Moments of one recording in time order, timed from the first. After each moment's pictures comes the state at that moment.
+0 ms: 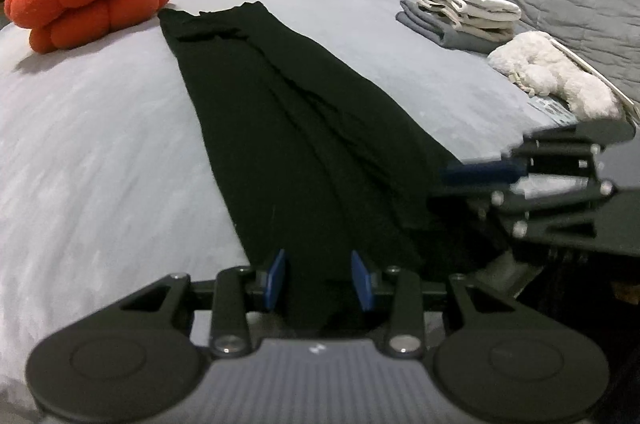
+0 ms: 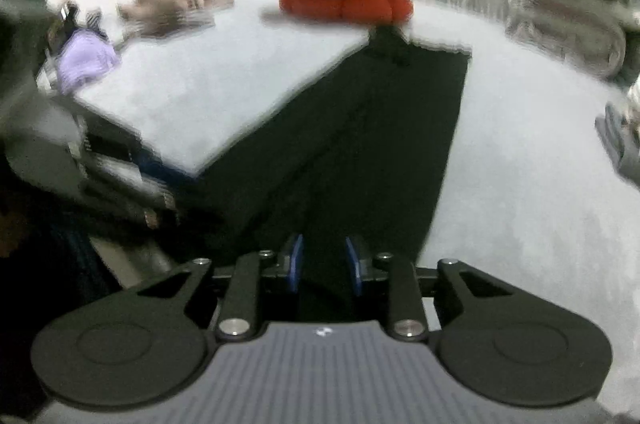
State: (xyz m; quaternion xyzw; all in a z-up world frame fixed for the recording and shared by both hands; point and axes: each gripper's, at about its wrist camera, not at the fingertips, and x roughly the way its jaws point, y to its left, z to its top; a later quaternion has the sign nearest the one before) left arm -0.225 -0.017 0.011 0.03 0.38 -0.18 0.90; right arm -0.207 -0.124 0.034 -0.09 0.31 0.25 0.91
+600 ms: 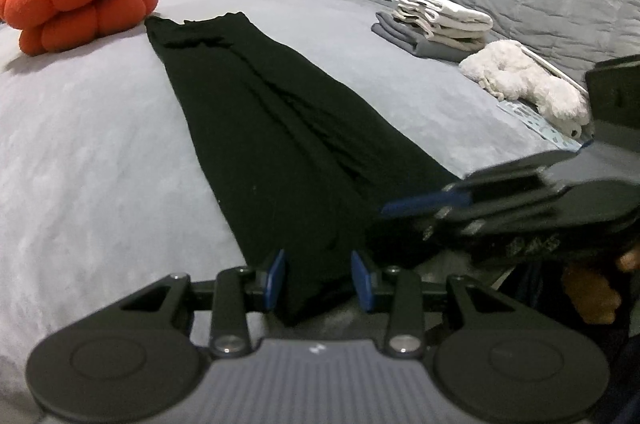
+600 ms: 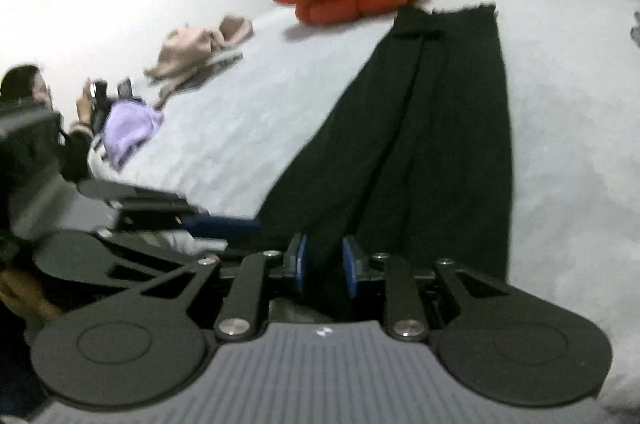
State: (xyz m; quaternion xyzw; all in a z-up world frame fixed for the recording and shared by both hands) left arm -0.247 -0.008 0.014 0.01 0.37 -0.22 0.90; right arm -0.192 -0.116 0.017 0.06 0.36 0.29 0.88
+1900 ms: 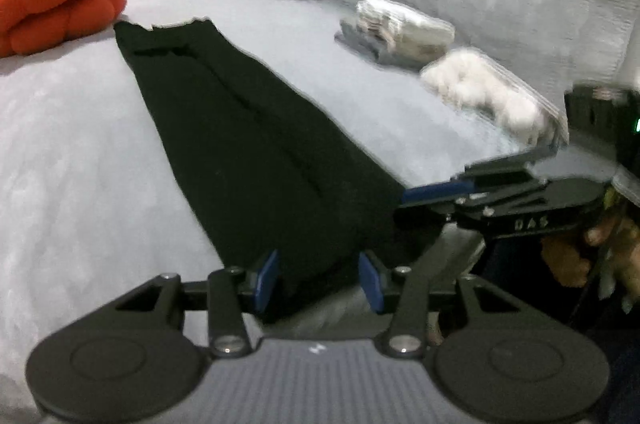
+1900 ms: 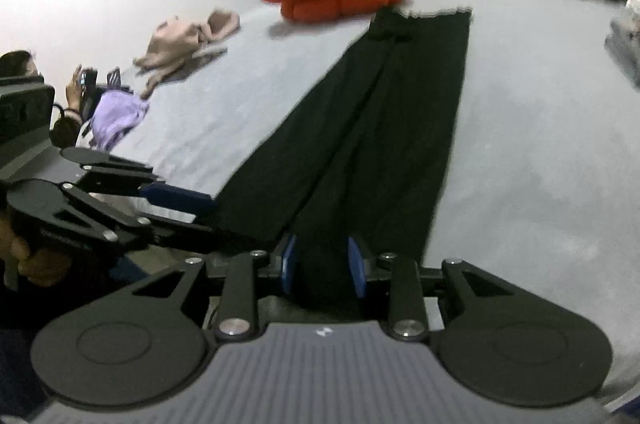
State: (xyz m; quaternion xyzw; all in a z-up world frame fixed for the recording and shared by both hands) left arm -0.241 0.014 0.043 -0.03 0.36 -0.28 0.89; right arm -0.206 -0.159 0.037 0.03 0.35 0.28 0.90
